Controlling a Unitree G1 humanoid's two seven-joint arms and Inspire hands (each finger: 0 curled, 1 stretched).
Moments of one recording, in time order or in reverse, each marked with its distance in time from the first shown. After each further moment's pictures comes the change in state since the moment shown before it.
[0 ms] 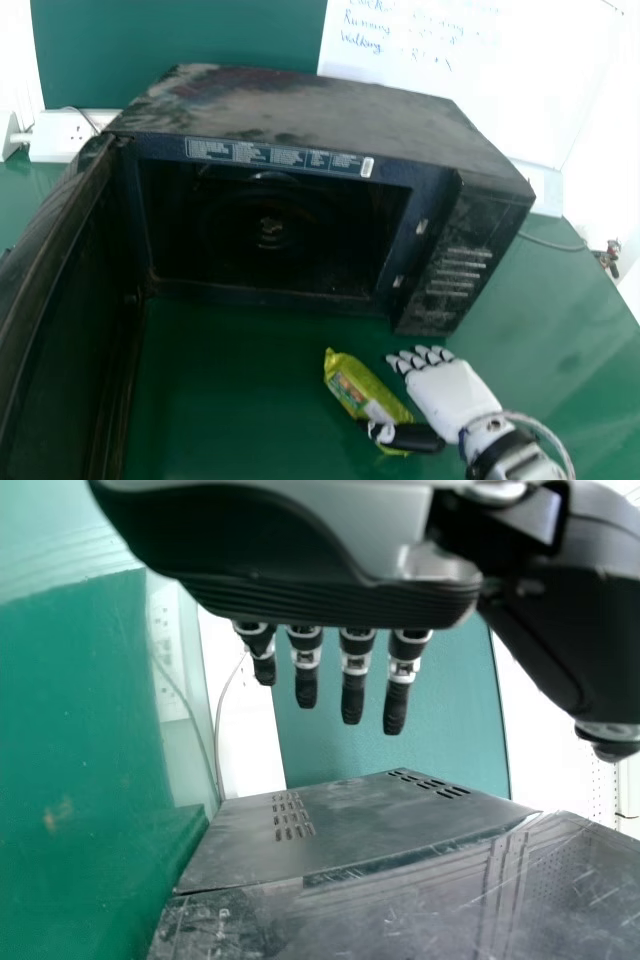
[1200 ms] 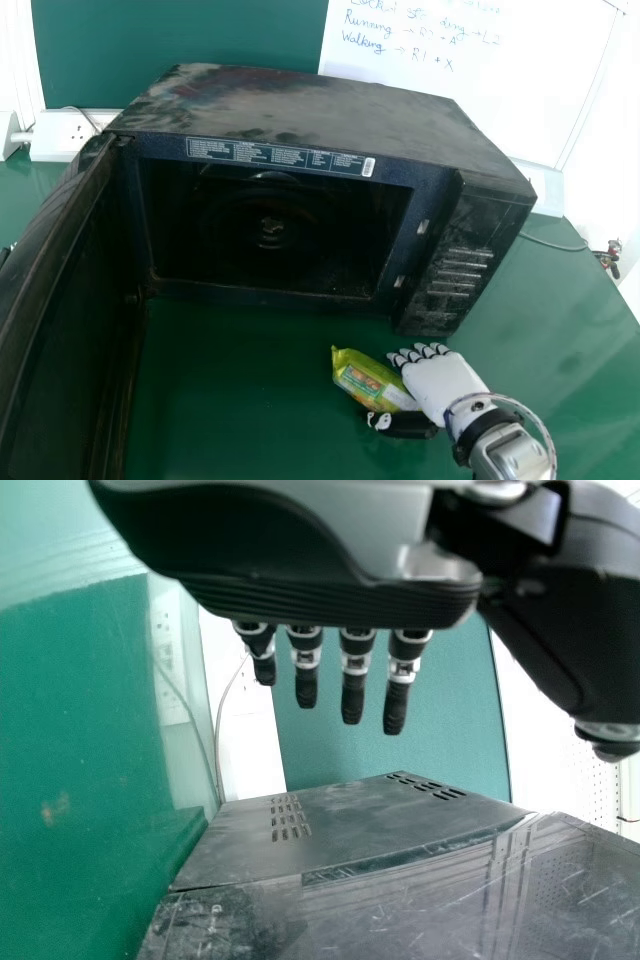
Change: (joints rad) left arm 0.054 -0.006 0.001 -0.102 -0.009 0.055 0.048; right arm -0.130 -0.007 0.134 0.128 -0.108 0.071 0.032
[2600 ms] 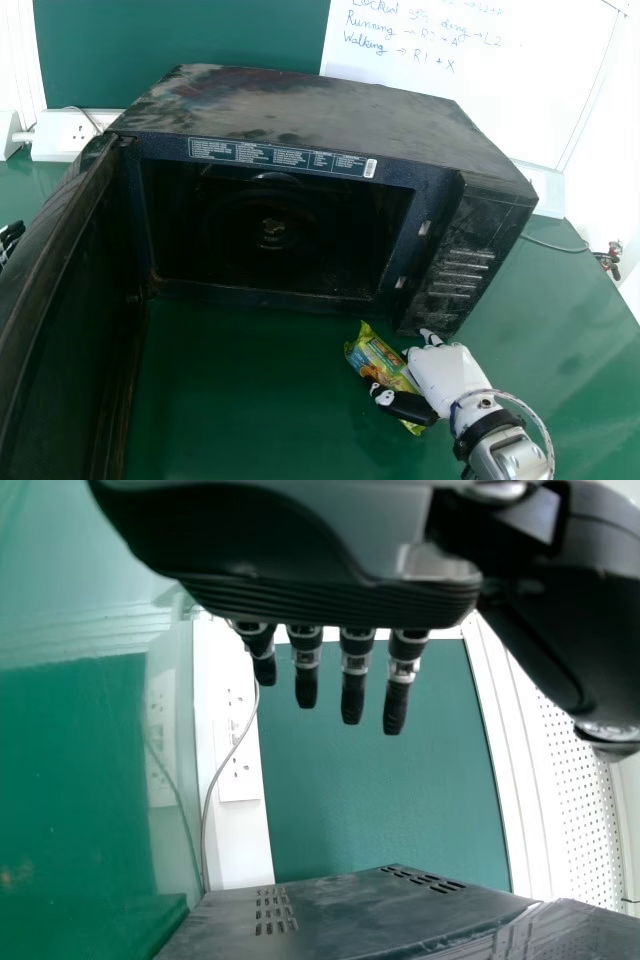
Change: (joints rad) left arm 0.017 -0.090 0.008 -0.126 0.071 0.063 0.278; right arm 0.015 0.039 -0.010 0.020 0.078 0.074 -0.144
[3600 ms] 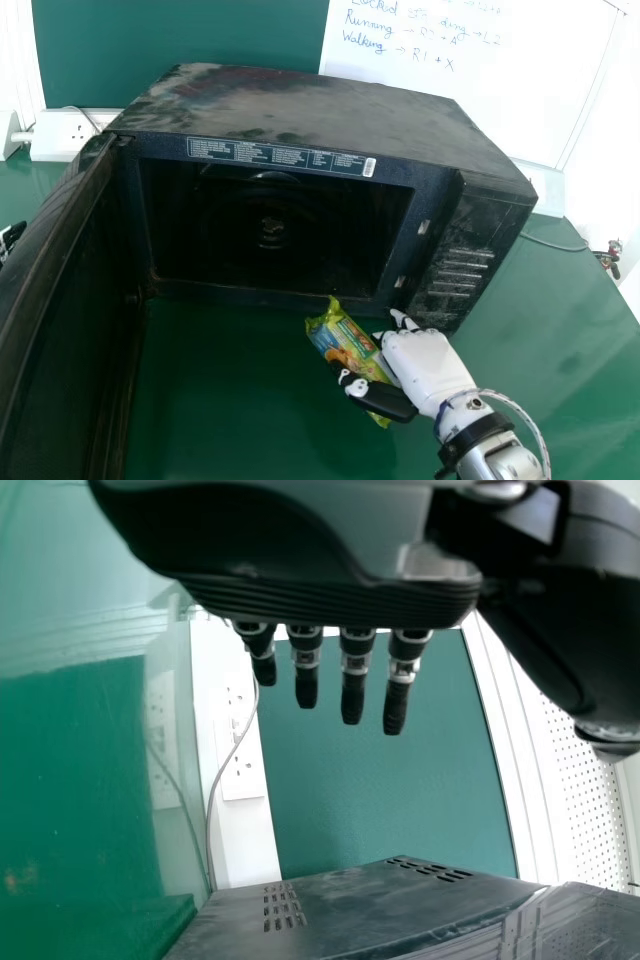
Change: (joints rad) left arm 0.003 0.000 0.000 -0.016 0.039 0.004 0.008; right arm 0.017 0.091 -0.016 -0.140 0.119 -0.025 -0.026
